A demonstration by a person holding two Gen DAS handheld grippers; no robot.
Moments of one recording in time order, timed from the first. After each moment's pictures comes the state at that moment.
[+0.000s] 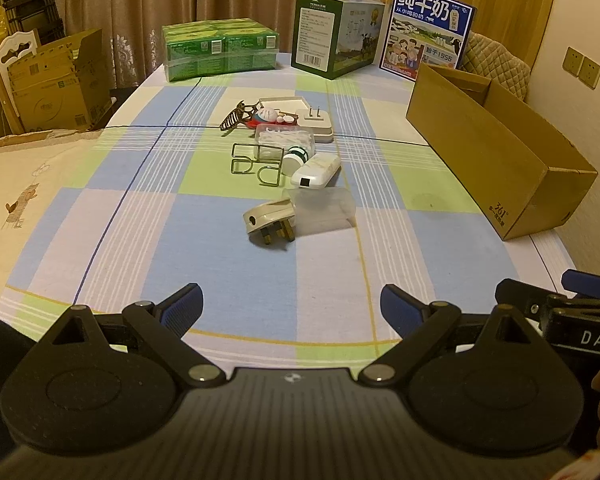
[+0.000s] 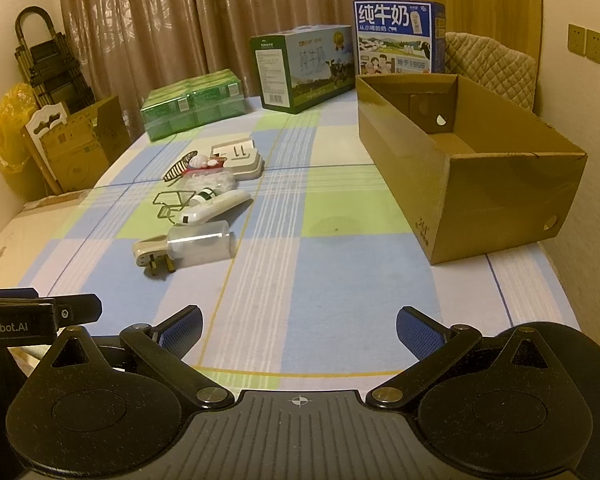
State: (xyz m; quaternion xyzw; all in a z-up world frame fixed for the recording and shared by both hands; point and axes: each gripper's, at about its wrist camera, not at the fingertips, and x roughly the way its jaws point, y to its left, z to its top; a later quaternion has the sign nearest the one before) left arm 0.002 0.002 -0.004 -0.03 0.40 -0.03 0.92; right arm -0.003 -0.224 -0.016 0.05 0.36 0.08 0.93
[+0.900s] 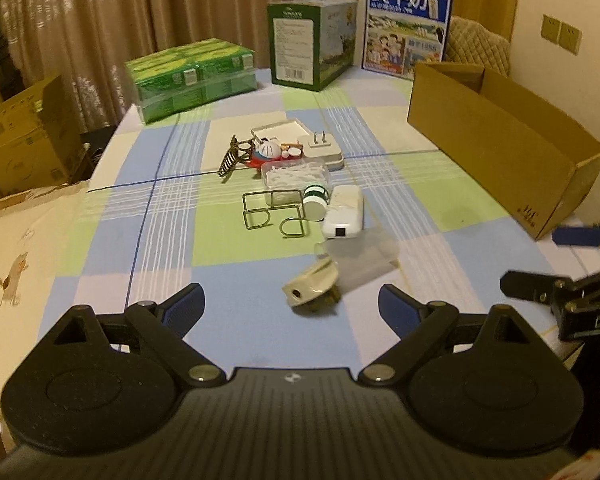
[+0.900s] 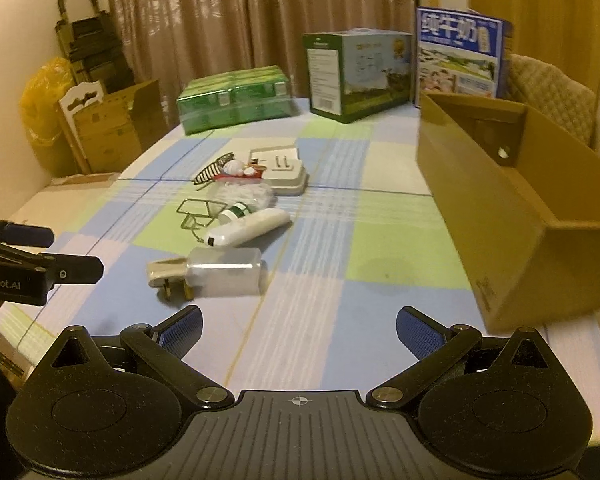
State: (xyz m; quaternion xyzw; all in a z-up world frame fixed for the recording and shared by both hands) left arm 0.083 0.044 -0.002 0.05 0.39 -0.09 0.92; right arm 0.070 -0.191 -0.027 0.01 0.36 0.15 0.92
